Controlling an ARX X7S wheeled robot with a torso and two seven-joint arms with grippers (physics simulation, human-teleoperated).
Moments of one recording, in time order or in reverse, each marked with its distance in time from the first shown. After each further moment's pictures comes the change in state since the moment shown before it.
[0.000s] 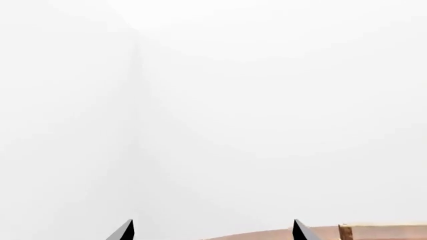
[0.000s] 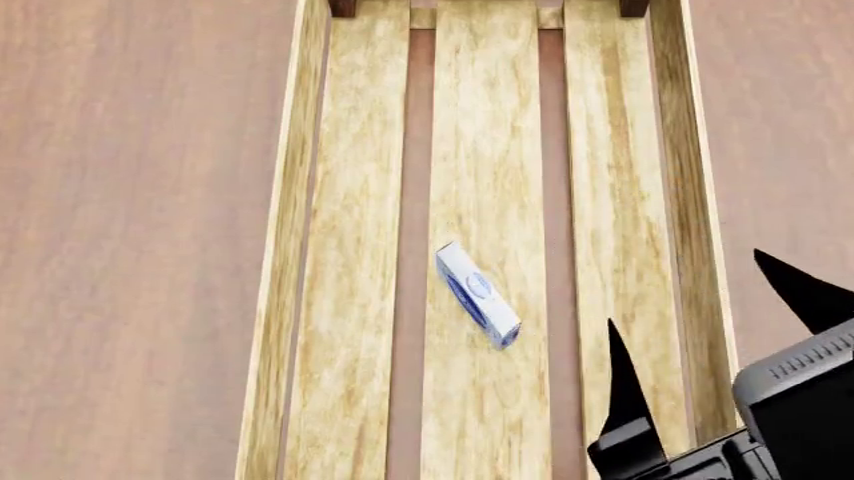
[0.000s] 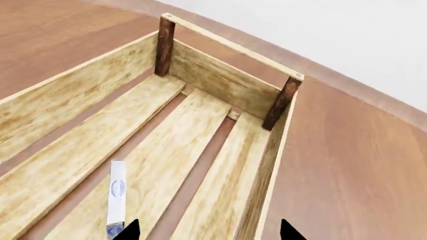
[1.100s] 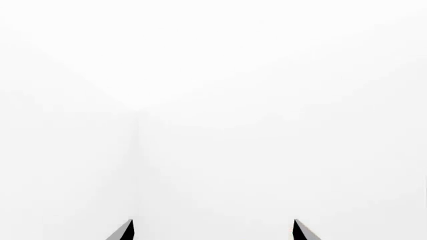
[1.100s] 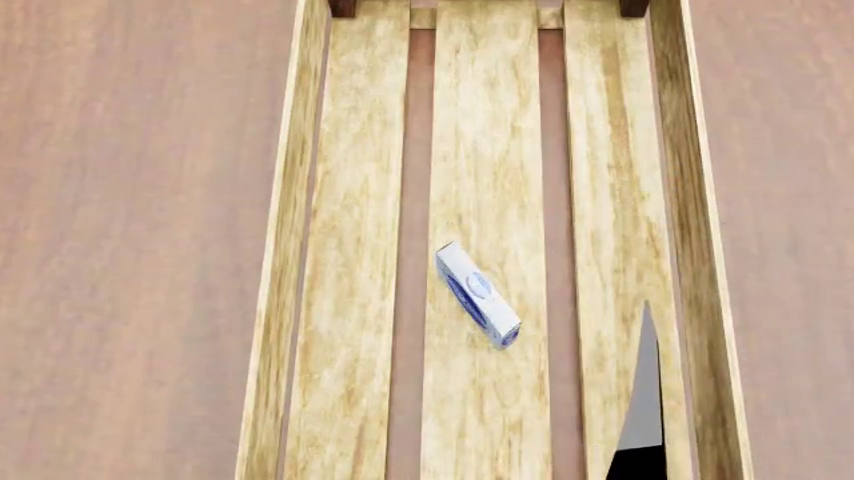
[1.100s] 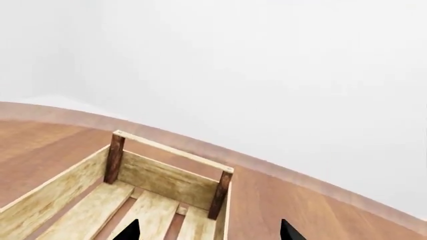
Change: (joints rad) left arm -0.150 -0.233 -0.268 0.658 -0.284 -0.645 0.237; right arm -0.376 -0.210 0.137 -0.159 -0.430 -0.379 0.213
